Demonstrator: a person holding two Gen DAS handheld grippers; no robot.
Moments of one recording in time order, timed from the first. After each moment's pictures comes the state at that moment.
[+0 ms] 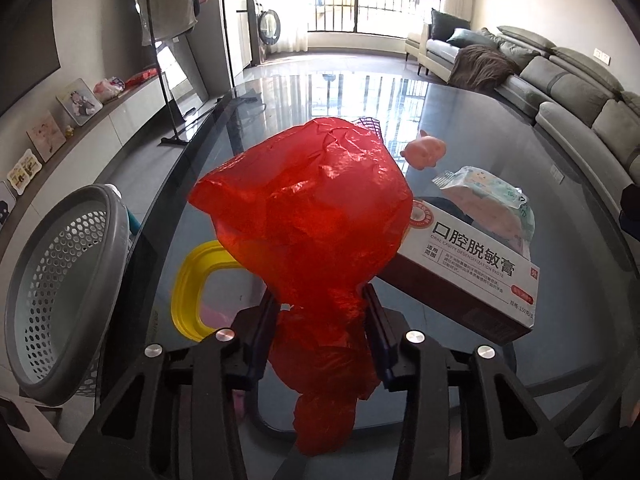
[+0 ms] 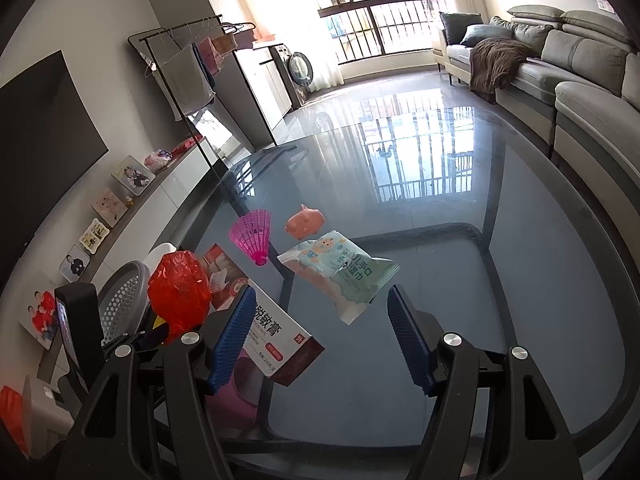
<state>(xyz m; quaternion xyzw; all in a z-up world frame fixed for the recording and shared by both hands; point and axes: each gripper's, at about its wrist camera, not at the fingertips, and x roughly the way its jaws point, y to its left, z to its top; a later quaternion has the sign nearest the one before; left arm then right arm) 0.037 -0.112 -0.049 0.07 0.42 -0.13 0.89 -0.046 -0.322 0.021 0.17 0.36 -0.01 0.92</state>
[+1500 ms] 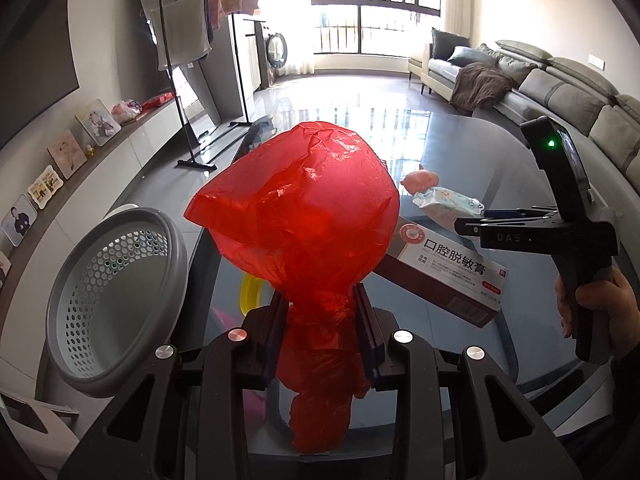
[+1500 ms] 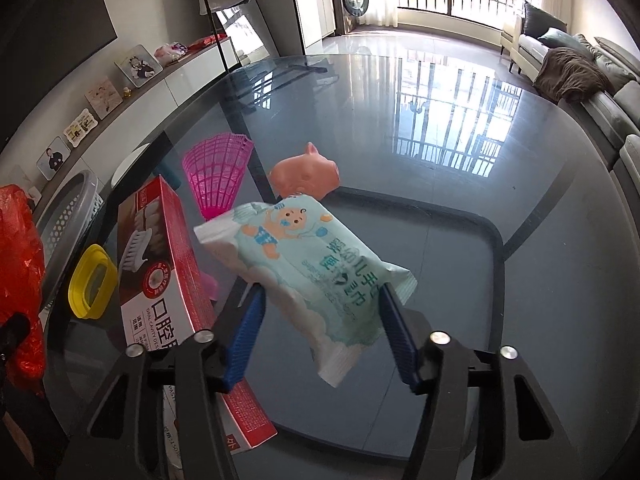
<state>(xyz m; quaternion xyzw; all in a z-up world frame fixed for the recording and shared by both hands) 0.001 -0.088 0.006 0.07 0.38 -0.12 0.91 0.080 -0.305 -0.048 0.04 0.48 0.06 0.87</state>
